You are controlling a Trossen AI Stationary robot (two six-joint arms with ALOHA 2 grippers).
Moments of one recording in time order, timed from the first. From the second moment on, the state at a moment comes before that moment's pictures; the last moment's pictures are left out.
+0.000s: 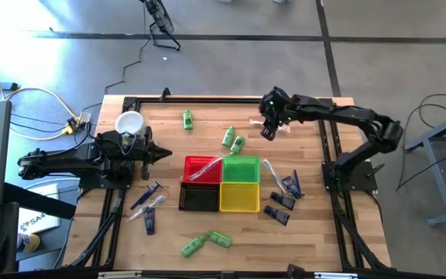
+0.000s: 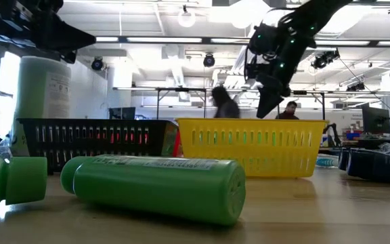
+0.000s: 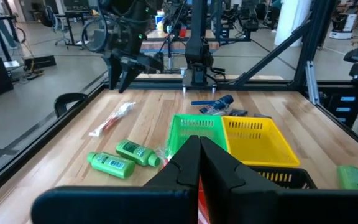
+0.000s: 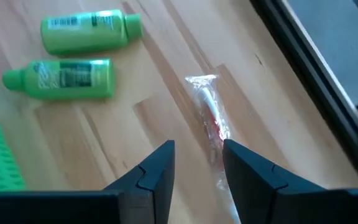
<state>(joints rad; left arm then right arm) 0.14 0.24 0.27 -0.07 0.06 0.01 -0.58 1.52 1.04 -0.56 0.02 -0.12</state>
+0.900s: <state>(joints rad) 0.14 0.24 0.27 -0.08 0.06 0.02 -0.70 1.68 1.06 -0.57 0.05 -0.32</state>
